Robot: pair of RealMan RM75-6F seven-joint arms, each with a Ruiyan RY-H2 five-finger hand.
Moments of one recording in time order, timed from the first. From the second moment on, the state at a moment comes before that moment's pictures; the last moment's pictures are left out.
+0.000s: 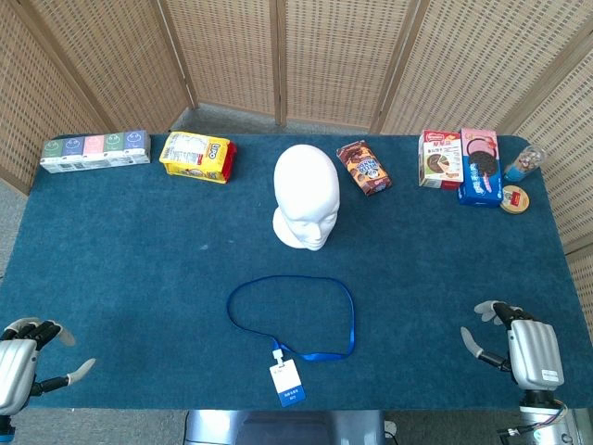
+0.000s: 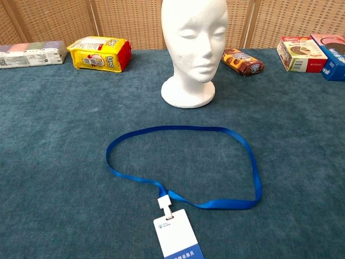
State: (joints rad) left arm 0.07 -1.07 0.07 -1.90 1.61 1.57 0.17; right arm 0.01 -1.22 0.06 -1.77 -1.51 1.55 -0.08
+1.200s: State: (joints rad) left arm 0.02 -1.03 0.03 -1.96 1.59 1.52 0.21; right arm 0.16 -1.20 0.13 -1.76 -1.55 1.41 0.06
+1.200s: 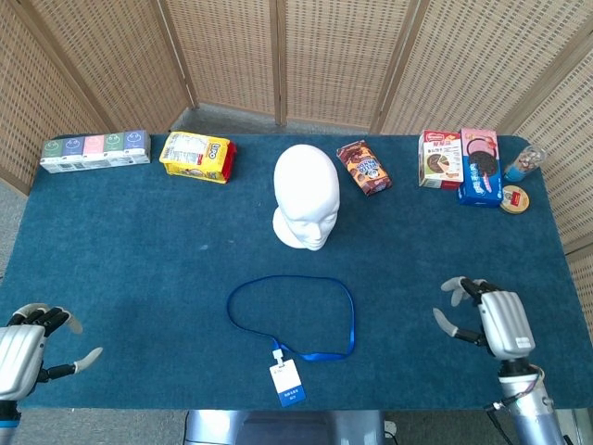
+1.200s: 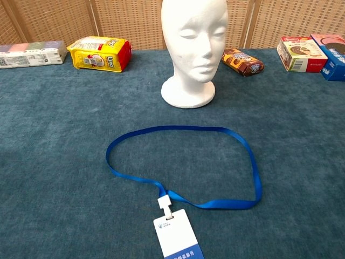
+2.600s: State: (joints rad) left arm -0.06 -1.00 -0.02 -2.01 1.55 1.48 0.25; right arm 0.45 -1.30 0.12 -1.77 -1.41 1.07 -0.18
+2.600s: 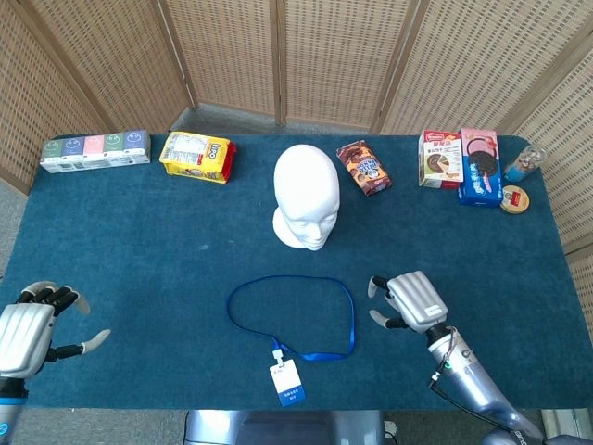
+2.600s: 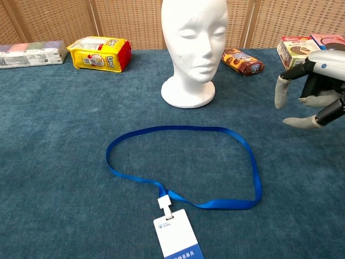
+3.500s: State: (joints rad) left arm -0.07 -0.98 -0.01 -2.02 1.54 1.46 0.27; right arm 0.61 -1.41 0.08 -1.50 -1.64 1.04 -0.10
